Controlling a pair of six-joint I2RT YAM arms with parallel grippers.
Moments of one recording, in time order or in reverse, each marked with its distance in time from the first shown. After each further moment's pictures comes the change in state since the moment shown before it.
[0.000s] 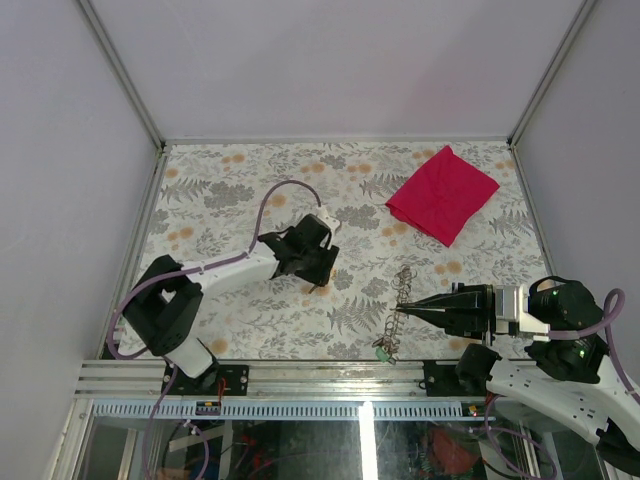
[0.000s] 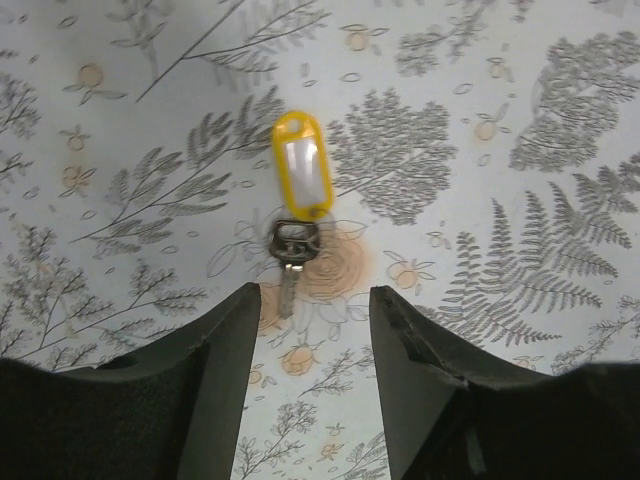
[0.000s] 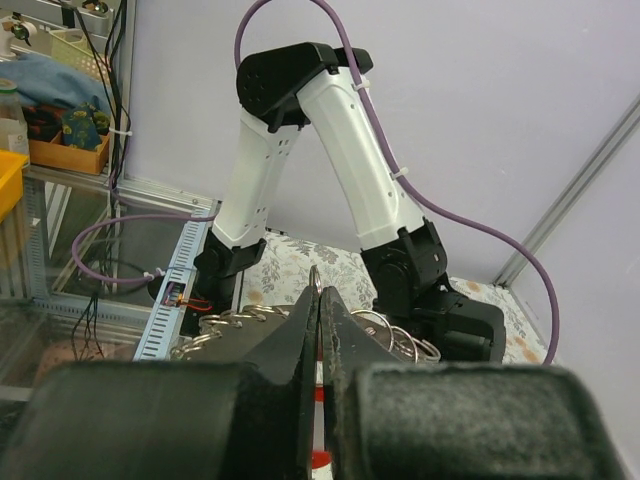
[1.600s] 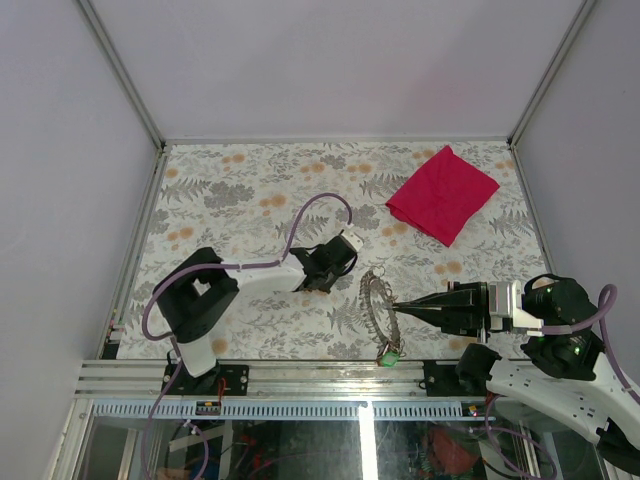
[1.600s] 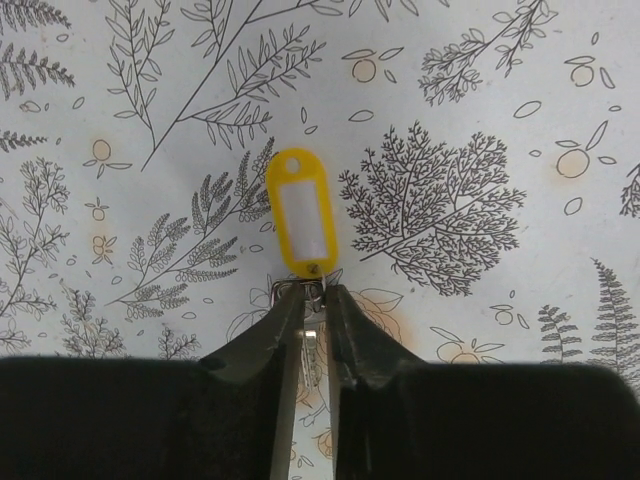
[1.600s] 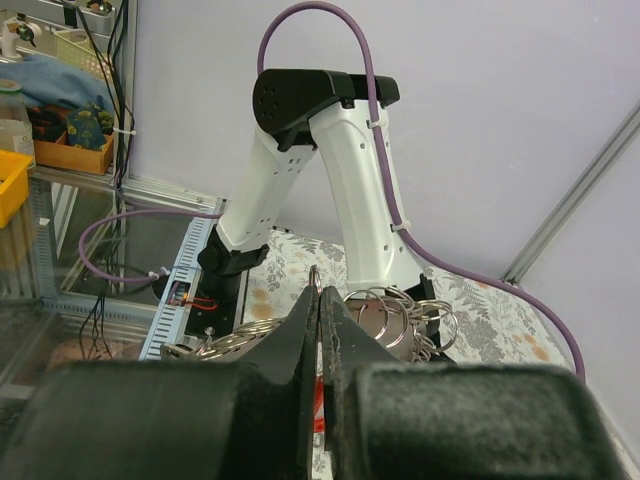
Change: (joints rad) left arm -0.173 0.170 0.022 0.103 -0.338 0.143; right arm 0.000 0.018 -0.008 0.016 -0.003 0.016
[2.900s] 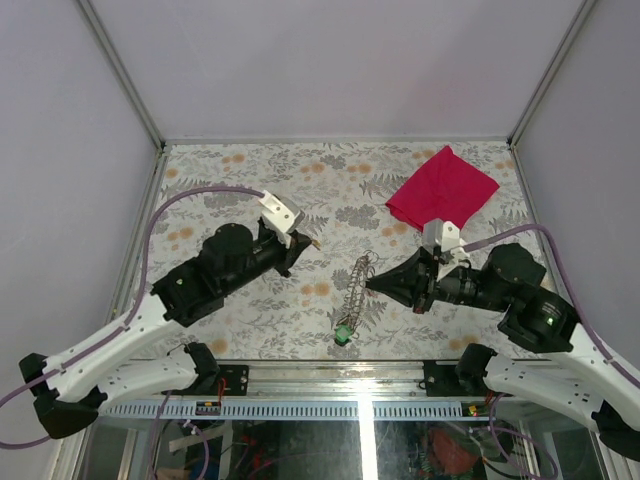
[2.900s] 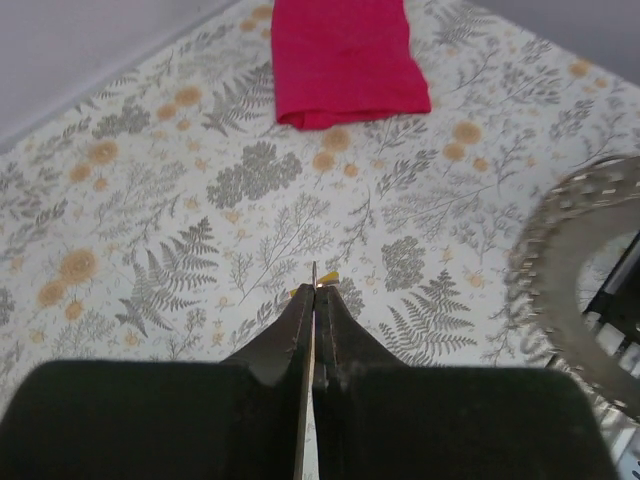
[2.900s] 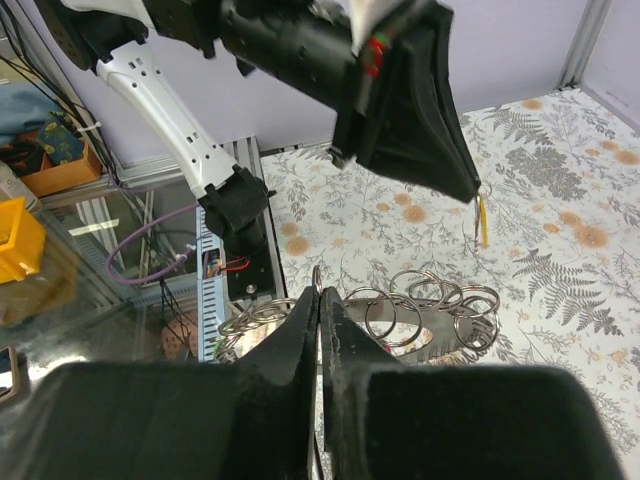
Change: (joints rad) left arm 0.000 -0.858 -0.056 -0.011 0.169 0.125; right arm 0.000 0.238 0.145 -0.200 0.210 0.254
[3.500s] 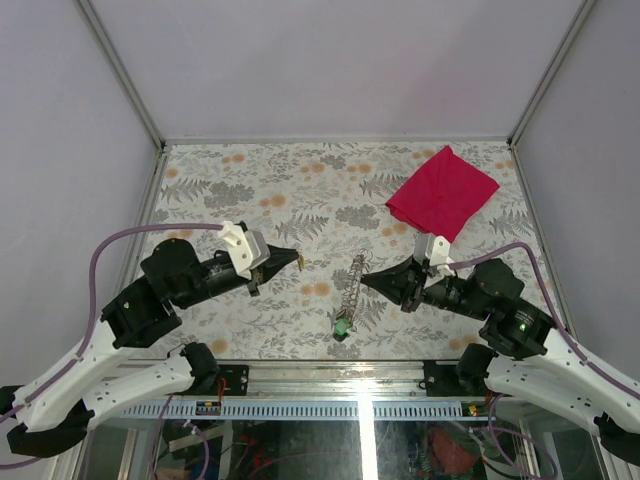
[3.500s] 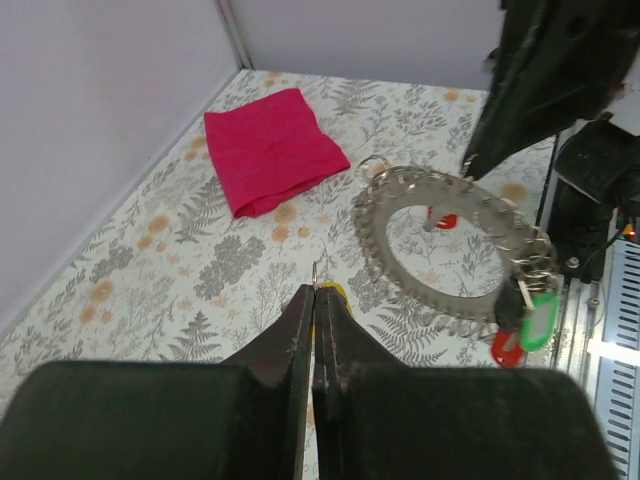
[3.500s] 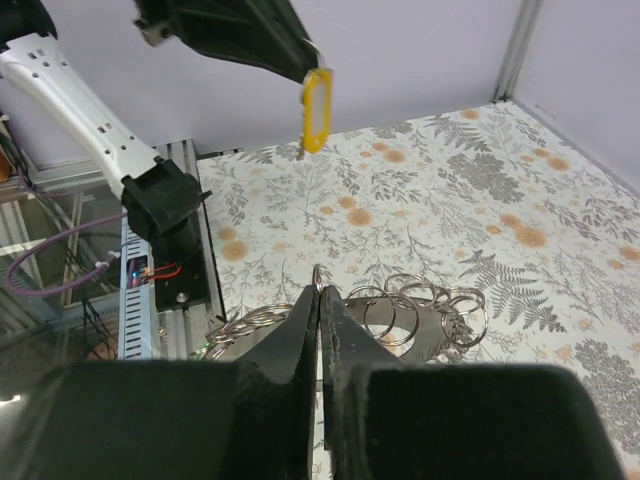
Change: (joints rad) left arm 0.000 -0.220 0.048 -0.068 0.304 0.232; right arm 0.000 -0.069 -0.274 0.259 0.082 -0.069
